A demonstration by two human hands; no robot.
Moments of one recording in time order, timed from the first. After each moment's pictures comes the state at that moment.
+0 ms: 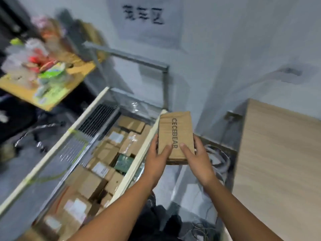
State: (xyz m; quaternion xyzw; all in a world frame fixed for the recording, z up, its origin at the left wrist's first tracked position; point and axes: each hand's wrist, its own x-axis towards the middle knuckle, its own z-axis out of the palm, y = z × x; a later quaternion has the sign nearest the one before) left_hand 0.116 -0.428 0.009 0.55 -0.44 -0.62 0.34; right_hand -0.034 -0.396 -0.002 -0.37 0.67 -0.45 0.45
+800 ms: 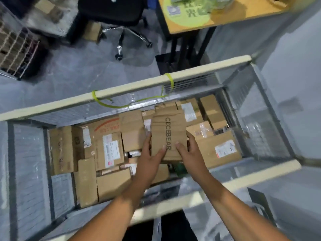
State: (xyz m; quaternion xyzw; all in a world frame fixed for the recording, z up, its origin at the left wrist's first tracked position) left_hand 0.426 -0.487 -0.208 0.73 -0.08 -0.47 0.49; right_hand 0.301 -0.593 -0.220 -0.58 0.54 -0.08 0.61
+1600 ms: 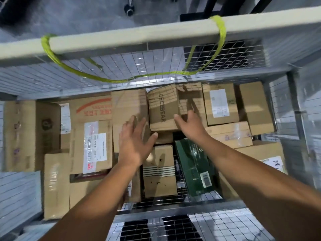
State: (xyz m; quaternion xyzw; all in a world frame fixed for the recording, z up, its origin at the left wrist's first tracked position) left_hand 0.522 -0.519 -0.441 0.90 -0.23 -0.32 0.18; right_hand 0.416 -0.711 -0.496 -0.72 0.48 0.13 0.49
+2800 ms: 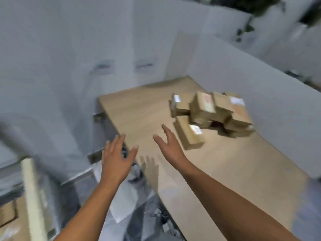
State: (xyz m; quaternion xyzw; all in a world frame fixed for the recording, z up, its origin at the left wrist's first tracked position) left_hand 0.039 -0.346 0.037 0.24 -0.87 -0.42 0.10; right_hand -0.062 -0.172 0.073 -0.12 0.87 -0.46 0.12
